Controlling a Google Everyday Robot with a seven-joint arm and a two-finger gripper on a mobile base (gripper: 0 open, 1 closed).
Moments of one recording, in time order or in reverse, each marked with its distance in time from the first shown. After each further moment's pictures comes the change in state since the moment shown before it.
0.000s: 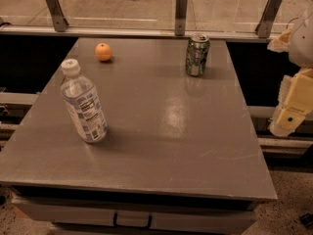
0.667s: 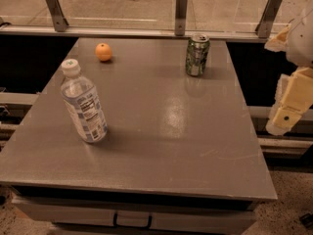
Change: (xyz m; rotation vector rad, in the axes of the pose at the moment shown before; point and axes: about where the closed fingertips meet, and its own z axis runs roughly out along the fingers) arm -0.007 0.000 0.000 -0.004 -0.026 0.002
